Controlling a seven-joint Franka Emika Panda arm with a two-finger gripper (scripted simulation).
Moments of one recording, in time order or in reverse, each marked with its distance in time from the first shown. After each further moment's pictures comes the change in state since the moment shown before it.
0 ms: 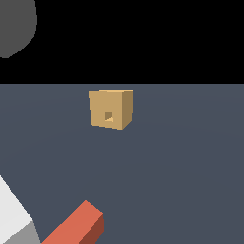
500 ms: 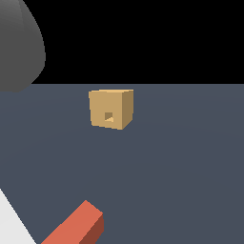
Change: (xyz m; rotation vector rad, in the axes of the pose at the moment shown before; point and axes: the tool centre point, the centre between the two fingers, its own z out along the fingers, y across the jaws) arm 0.001 -0.001 0.036 0.002 0.000 -0.001
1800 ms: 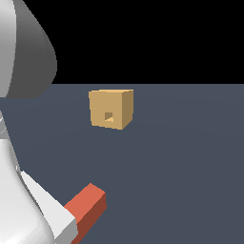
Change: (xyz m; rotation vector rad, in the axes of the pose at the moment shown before) arm 0.026 -0.014 0.010 0.000 0.000 -0.016
